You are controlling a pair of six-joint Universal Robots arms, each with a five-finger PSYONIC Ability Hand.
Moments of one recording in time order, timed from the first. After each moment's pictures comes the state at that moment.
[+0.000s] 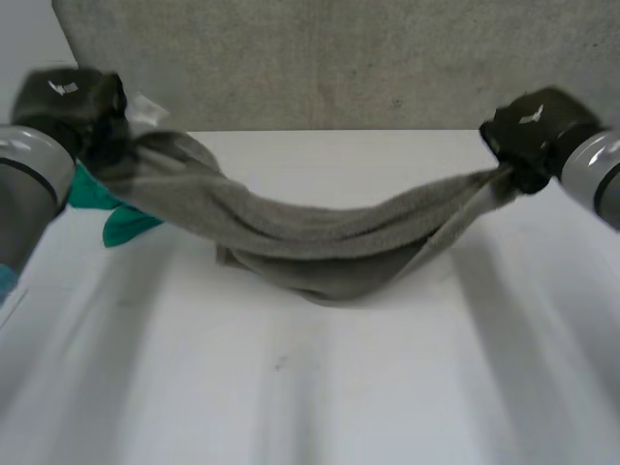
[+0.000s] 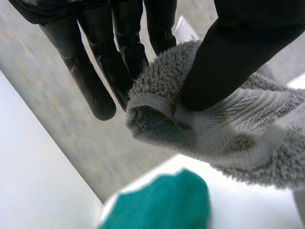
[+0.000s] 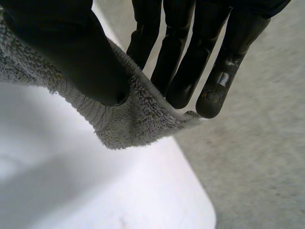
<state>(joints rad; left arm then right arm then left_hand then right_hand) 4.44 -1.76 -1.37 3.13 -1.62 3.40 1.81 -1.28 1.20 0.29 1.38 2.41 1.13 1.19 1.19 1.20 0.97 0.96 1.17 1.18 1.19 0.99</state>
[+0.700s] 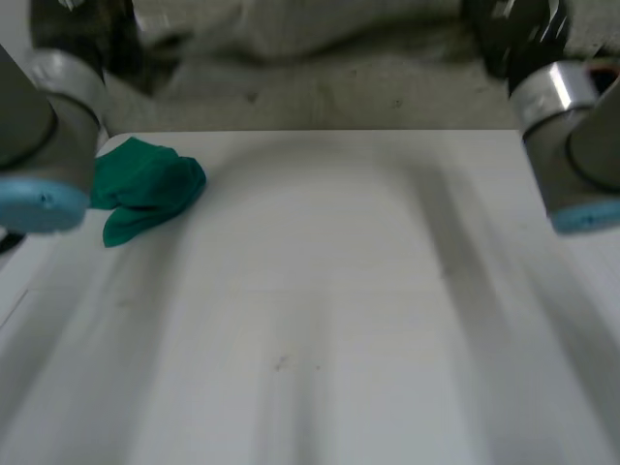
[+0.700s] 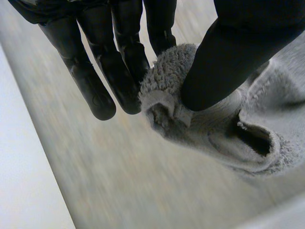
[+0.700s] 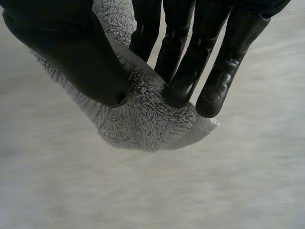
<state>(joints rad) 4.37 -1.96 -1.07 3.32 -1.71 3.29 1.90 -1.10 1.13 -0.45 1.41 2.24 1.13 1.20 1.19 1.20 0.97 0.97 1.17 1.19 1.19 0.99</state>
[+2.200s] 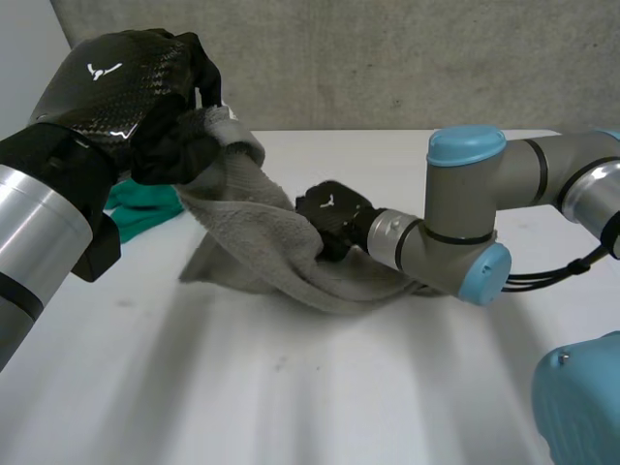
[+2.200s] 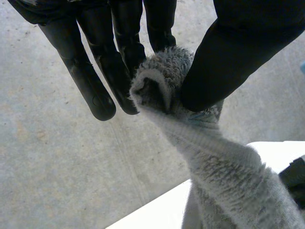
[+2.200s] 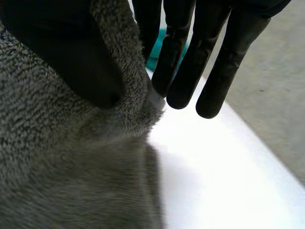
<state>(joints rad) 4.13 -1.42 -1.53 3.10 -1.61 3.19 2.12 -0.57 0.61 0.27 1.05 2.63 1.13 1.20 1.19 1.20 0.97 0.92 1.09 1.07 1.07 0.88</state>
